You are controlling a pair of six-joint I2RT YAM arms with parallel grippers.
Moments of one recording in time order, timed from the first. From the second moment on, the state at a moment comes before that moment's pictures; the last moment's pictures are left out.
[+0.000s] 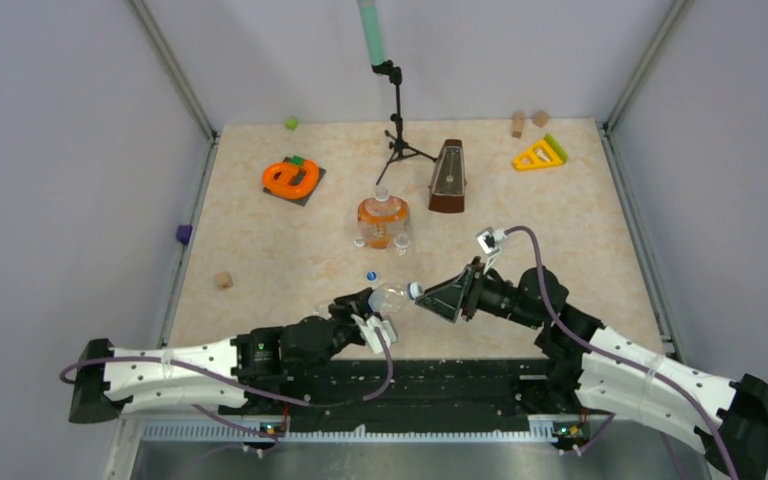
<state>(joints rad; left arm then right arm) -1.38 0.66 0.40 0.00 -0.53 0.55 0.89 0.71 0.39 0.25 -0.26 0.79</state>
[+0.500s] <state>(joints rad) -1.37 0.68 0.40 -0.02 -0.50 0.55 0.89 0.75 0.39 0.33 -0.23 0.85</state>
